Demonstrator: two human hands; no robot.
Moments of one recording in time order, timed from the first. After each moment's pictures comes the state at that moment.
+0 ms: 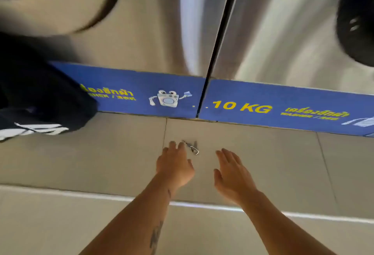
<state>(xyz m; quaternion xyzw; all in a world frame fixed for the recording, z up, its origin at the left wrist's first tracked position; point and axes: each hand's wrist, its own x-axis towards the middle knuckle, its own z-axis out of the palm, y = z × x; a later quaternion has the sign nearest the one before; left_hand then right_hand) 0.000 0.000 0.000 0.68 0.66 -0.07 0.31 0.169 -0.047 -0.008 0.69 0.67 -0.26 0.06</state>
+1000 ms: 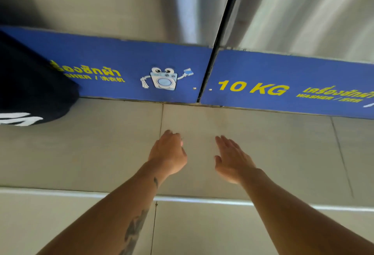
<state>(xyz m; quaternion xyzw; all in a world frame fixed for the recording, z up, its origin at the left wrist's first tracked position) -0.018 0.026 -0.056 0.69 0.64 -0.02 0.33 0.171 -0.017 -0.075 0.70 0.62 -0.31 0.14</state>
